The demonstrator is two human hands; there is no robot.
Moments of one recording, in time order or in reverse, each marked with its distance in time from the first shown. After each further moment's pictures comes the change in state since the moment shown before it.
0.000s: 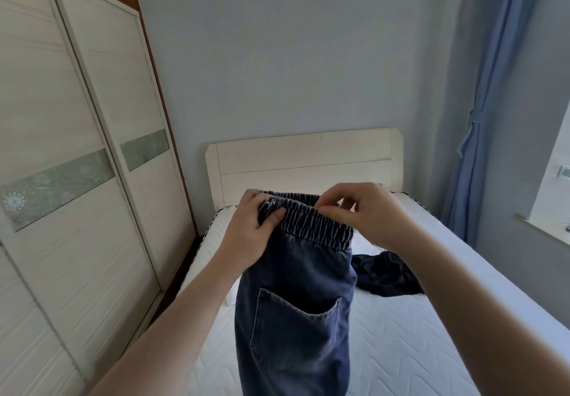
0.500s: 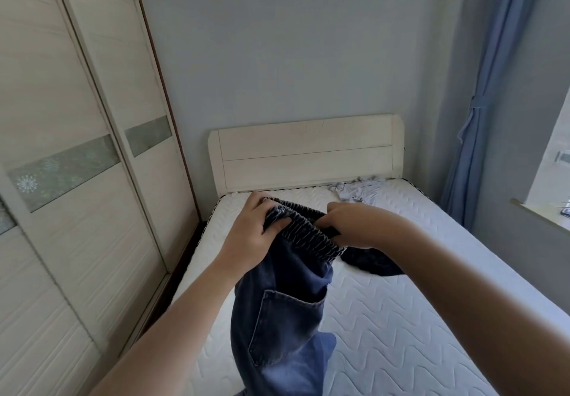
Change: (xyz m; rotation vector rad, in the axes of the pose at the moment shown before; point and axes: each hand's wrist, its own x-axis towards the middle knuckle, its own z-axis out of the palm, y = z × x) left_hand -0.055 0.005 -0.010 0.133 -0.079 0.049; right_hand -0.019 -0.009 0.035 -0.694 -0.690 0.027
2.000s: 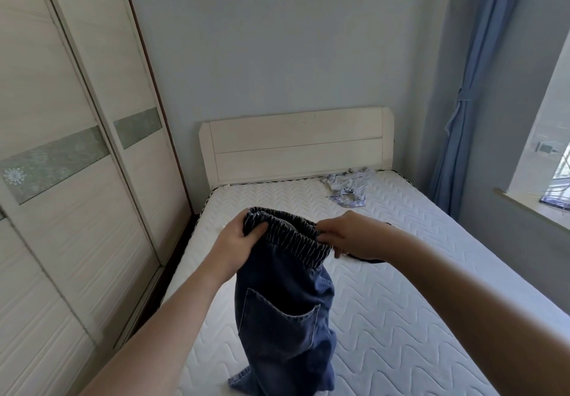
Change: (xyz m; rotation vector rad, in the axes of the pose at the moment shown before) left_hand -0.044 -0.041 0.010 -0.478 -0.098 -0.427; right_hand -0.030 -0.002 0.047 0.378 0.068 0.022
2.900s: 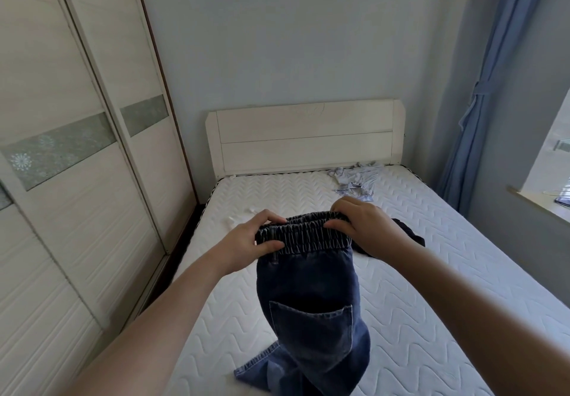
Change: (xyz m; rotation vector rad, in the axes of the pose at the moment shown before) left_hand 0.002 -0.005 -0.027 0.267 -0.332 0.009; right_hand 0.026 0.007 0.026 0.014 0.416 0.011
